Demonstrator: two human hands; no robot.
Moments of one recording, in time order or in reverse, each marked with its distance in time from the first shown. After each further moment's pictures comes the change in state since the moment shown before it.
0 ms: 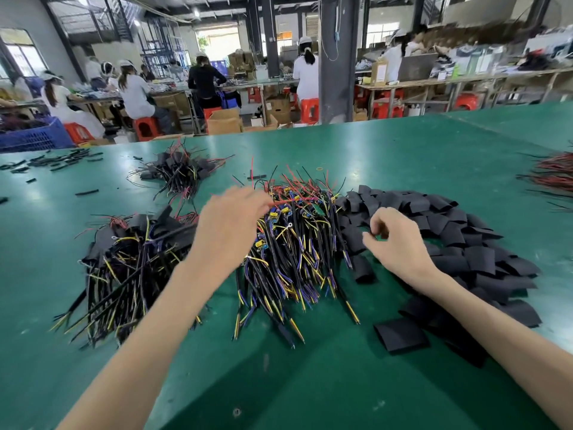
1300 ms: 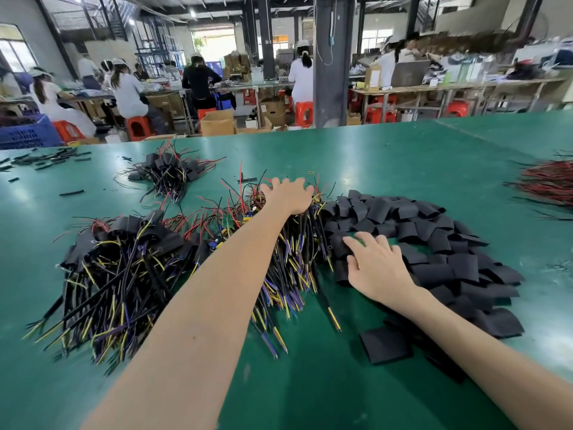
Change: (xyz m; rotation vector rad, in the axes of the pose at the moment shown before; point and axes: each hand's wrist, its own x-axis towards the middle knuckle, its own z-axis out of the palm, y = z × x) left_hand 0.128 0.022 0.140 -0.002 -0.652 -0.356; right_hand -0.016 0.001 0.018 -0.591 -0.314 0.022
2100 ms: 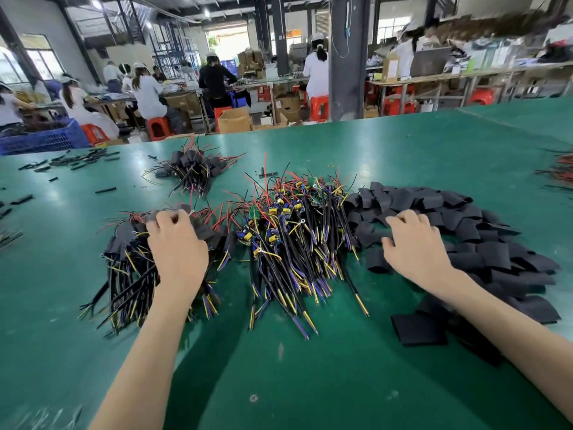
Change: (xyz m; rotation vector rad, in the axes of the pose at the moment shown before) left_hand -0.181 -0.160 -0.005 -0.044 0.637 -0.379; right_hand -0.001 0.004 -0.019 0.036 0.113 0.107
